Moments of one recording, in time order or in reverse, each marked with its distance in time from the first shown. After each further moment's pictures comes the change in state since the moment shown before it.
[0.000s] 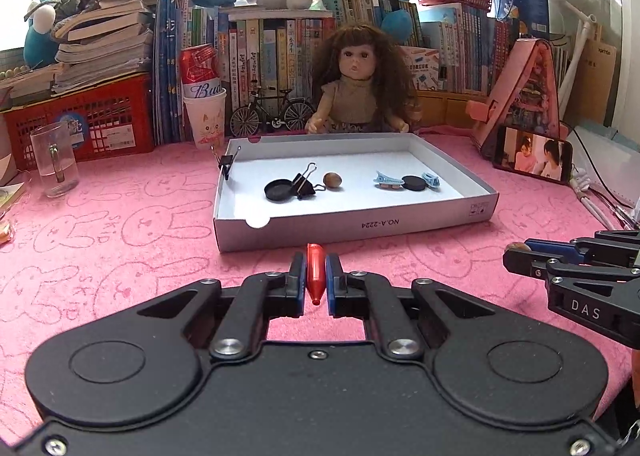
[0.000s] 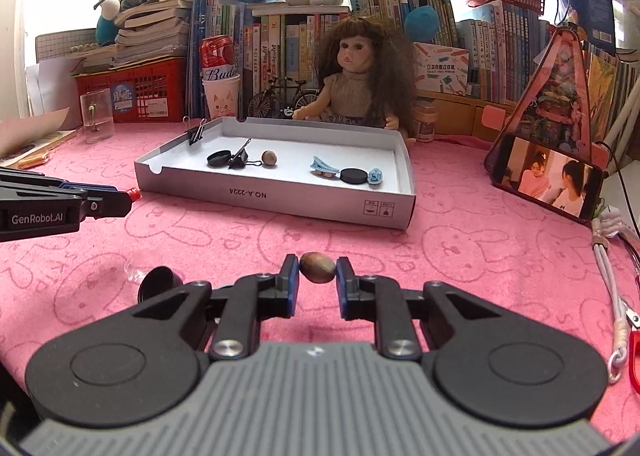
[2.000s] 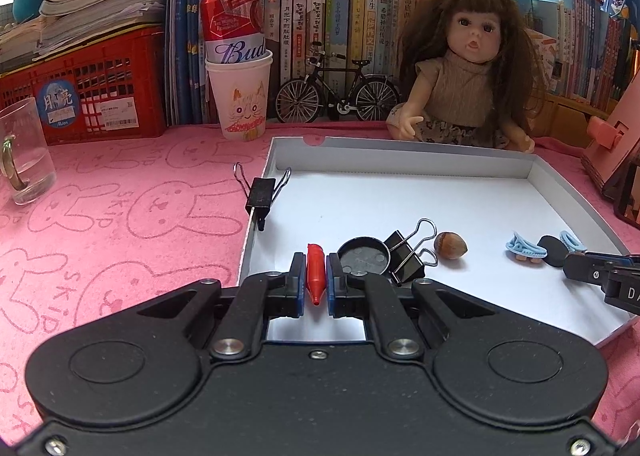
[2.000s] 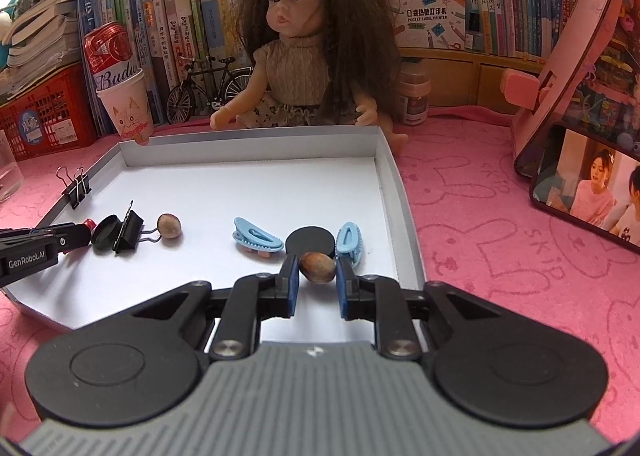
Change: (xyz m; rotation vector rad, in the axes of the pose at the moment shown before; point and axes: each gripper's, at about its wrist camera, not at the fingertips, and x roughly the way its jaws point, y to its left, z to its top) left arm 0.185 0.050 0.066 -0.108 0.114 0.134; right arm 0.166 -0.040 0.077 0.152 0.167 -0.063
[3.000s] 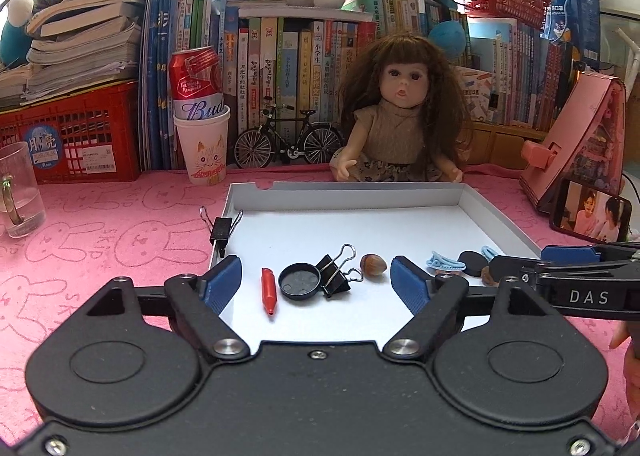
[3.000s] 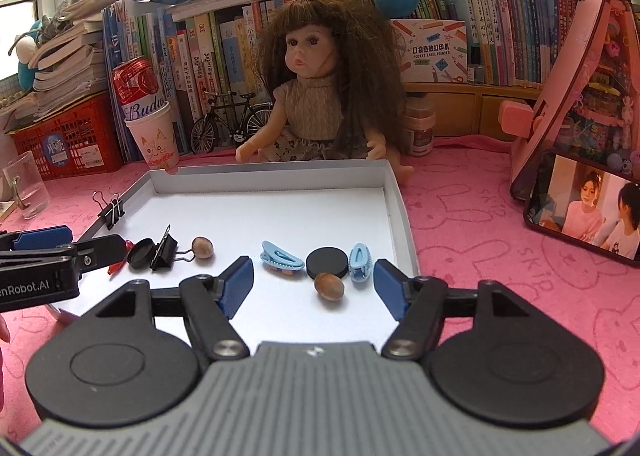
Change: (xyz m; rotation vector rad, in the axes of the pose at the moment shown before) left arm -0.067 -0.018 -0.002 0.047 -0.124 -0.120; right arm -0.041 0.003 0.000 -0.004 -0.092 0.058
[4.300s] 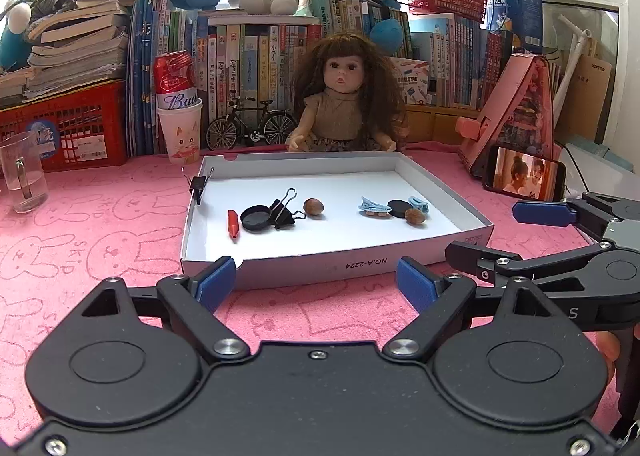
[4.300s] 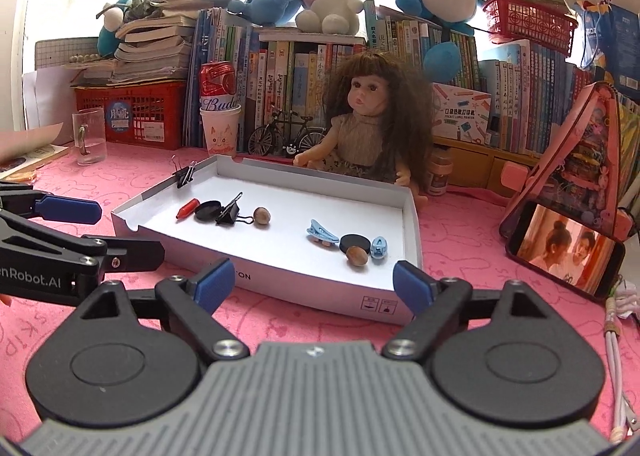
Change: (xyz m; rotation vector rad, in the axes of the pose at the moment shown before) left arm -0.092 -0.019 -0.051 0.045 0.002 -0.091; right arm -0.087 0.028 -0.051 -0.237 -0.132 0.022
